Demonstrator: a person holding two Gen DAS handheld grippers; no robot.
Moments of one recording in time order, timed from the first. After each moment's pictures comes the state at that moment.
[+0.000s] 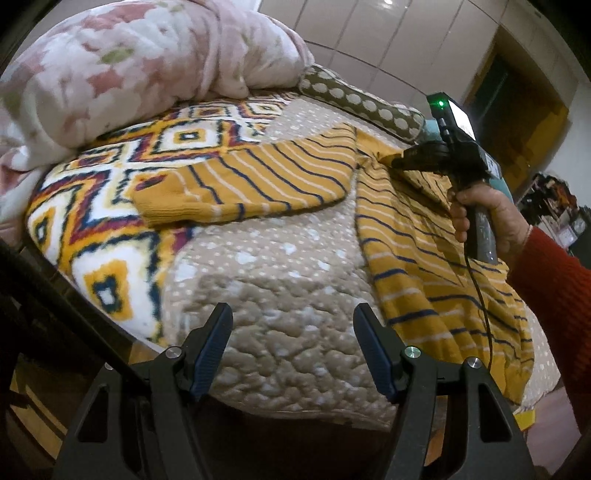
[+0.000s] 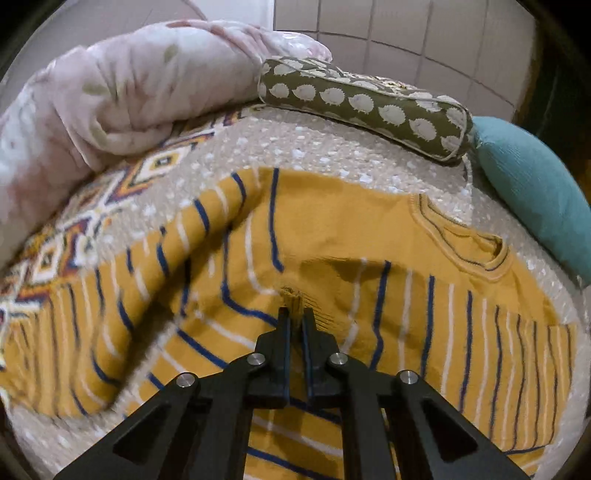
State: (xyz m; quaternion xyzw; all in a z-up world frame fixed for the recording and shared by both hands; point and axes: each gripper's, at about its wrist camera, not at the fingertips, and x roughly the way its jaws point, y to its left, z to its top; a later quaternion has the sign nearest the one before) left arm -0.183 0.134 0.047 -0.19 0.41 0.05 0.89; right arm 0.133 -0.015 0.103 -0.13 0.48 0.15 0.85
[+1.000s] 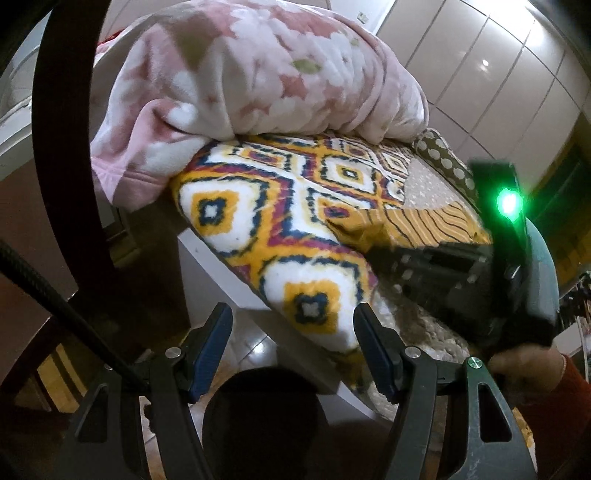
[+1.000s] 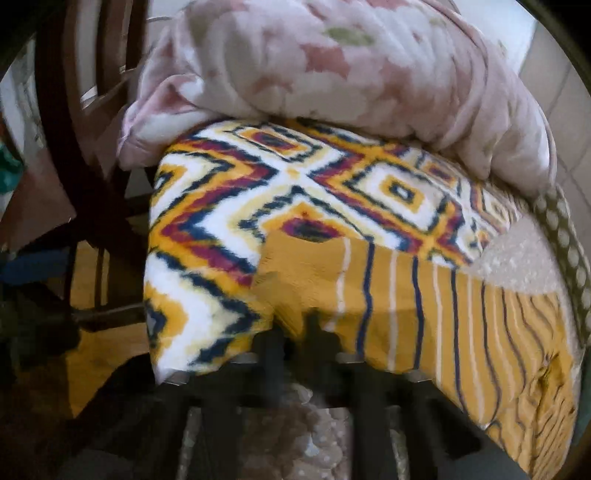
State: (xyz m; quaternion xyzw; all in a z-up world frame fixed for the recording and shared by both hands) left arm -0.258 0.250 0.052 -0.28 0.36 0.21 0.86; right arm -0.101 0.206 0.077 -0.33 0.41 0.45 0.72
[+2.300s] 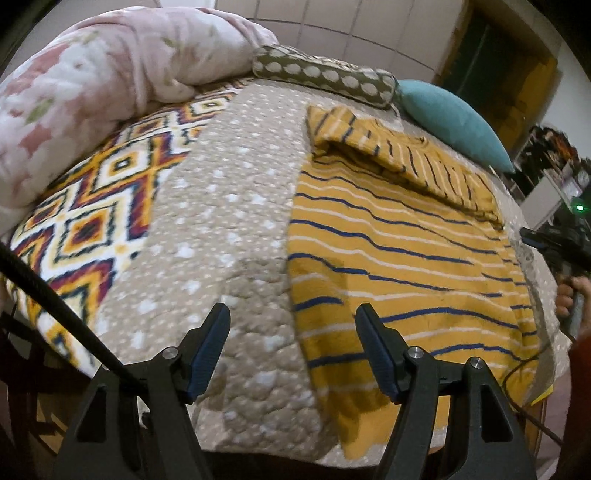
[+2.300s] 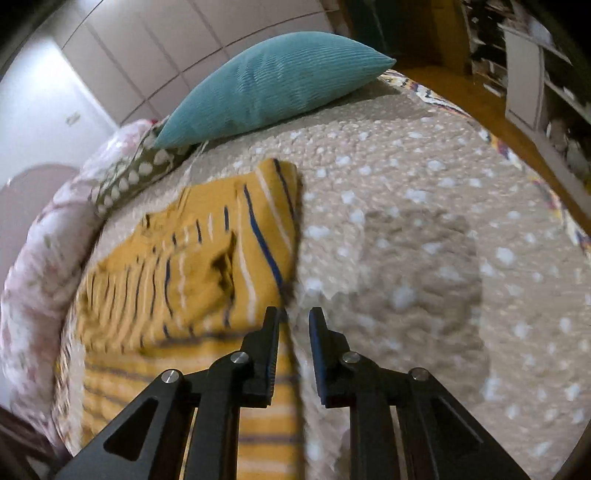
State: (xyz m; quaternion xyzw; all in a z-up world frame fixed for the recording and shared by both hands) left arm -0.109 0.064 0.063 -0.11 0.46 0.02 0.88; right arm 0.037 -0.400 0.146 0.16 0.48 -0.01 0.86
